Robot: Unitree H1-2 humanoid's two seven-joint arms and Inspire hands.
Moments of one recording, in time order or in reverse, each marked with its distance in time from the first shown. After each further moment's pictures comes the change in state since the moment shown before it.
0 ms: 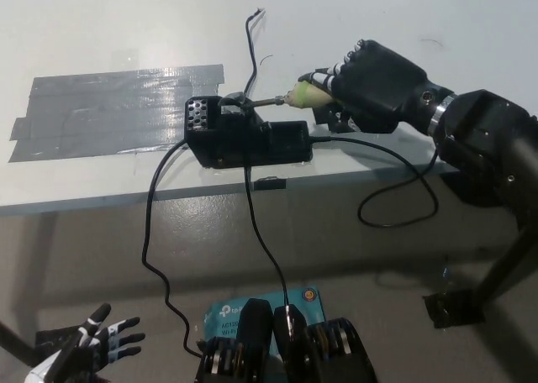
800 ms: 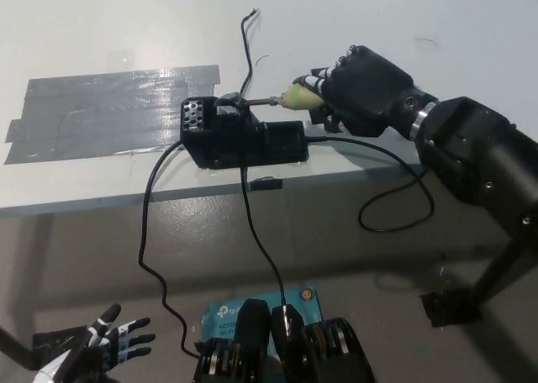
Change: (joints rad) left_arm -0.008 -0.004 -0.022 -0.006 -0.013 0.002 0.001; right_arm -0.008 0.049 0.037 0.033 -0.034 0.048 -0.004
